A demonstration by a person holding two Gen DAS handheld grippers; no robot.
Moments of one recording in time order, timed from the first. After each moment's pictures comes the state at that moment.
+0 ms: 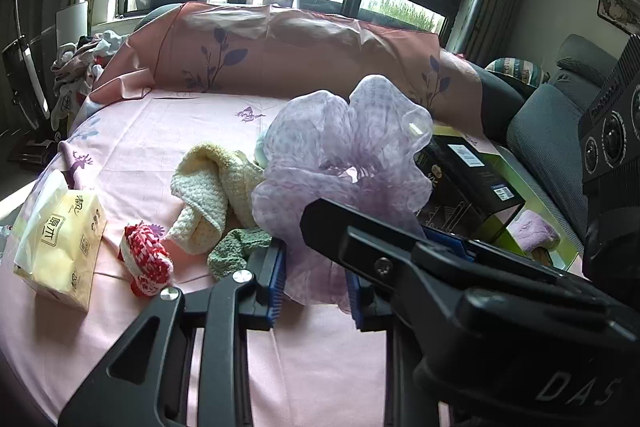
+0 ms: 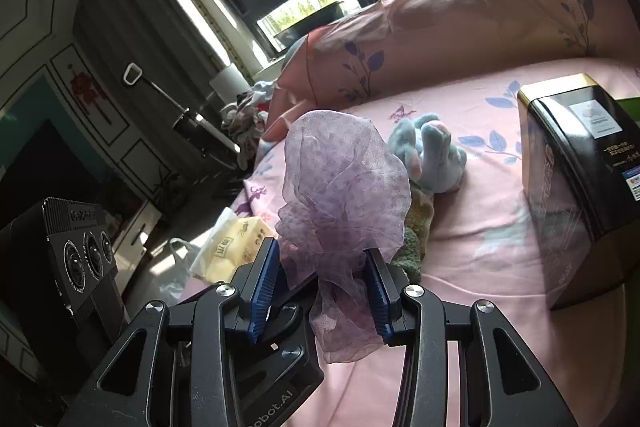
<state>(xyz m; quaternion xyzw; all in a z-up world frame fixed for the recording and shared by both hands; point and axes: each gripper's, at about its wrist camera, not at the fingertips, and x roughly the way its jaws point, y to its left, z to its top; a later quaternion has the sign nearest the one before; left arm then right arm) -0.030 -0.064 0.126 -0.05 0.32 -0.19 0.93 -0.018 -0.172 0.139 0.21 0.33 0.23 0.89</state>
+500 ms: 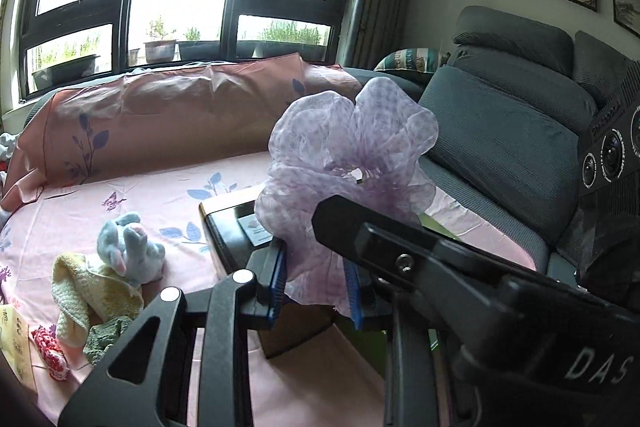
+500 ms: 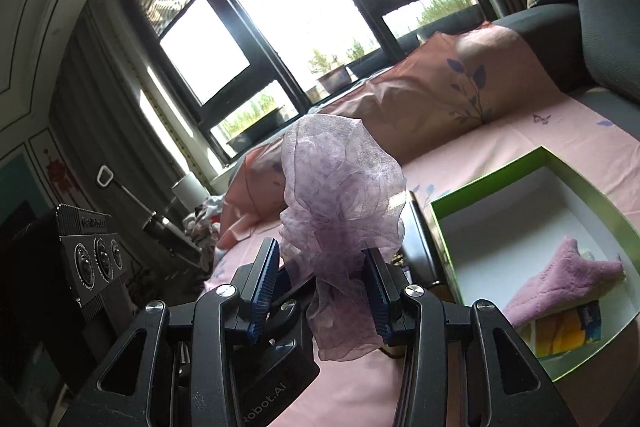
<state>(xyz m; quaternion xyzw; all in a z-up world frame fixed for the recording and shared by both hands) -0.046 -0.225 0.181 0.02 0.25 -0.34 0.90 -0.080 -0.332 0.179 0.28 0.20 0.11 0.93</state>
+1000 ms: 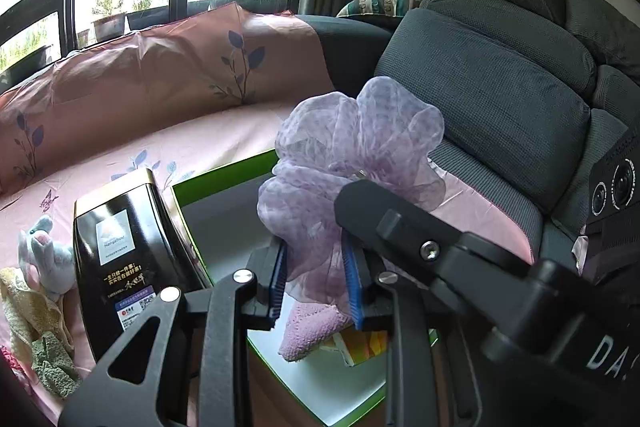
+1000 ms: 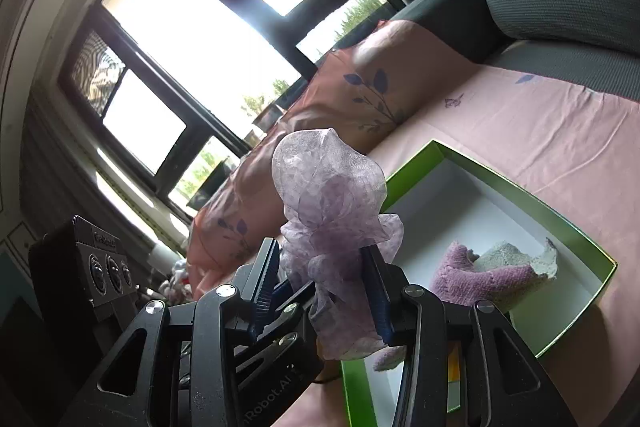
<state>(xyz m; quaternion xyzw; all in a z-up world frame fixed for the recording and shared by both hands) -0.023 -0.340 0.148 0.07 0.33 -0.37 0.87 -0.079 -0.431 0.127 0.40 0.18 0.02 0.90</state>
